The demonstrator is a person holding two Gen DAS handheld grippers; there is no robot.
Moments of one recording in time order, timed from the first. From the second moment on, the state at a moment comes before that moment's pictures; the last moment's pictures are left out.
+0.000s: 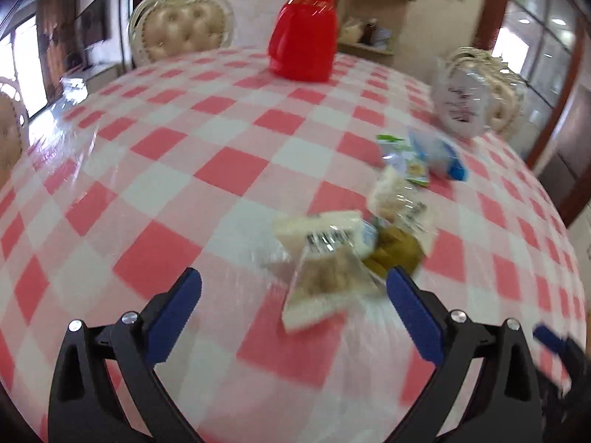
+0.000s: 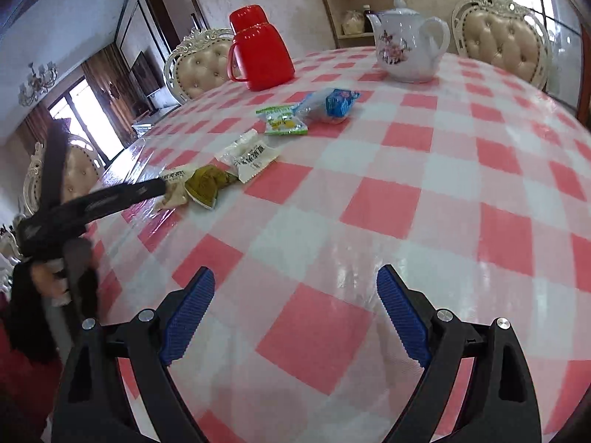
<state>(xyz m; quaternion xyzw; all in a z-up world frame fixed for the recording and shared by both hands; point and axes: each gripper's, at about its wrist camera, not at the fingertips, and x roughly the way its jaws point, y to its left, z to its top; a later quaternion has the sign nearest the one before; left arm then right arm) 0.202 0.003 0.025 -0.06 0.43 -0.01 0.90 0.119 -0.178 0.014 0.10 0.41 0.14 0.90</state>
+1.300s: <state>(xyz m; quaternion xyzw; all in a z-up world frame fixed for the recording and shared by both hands) 0.146 0.073 0.016 -0.16 0.41 0.01 0.90 0.199 -0.059 0.032 -0.03 0.37 0.18 0.91</state>
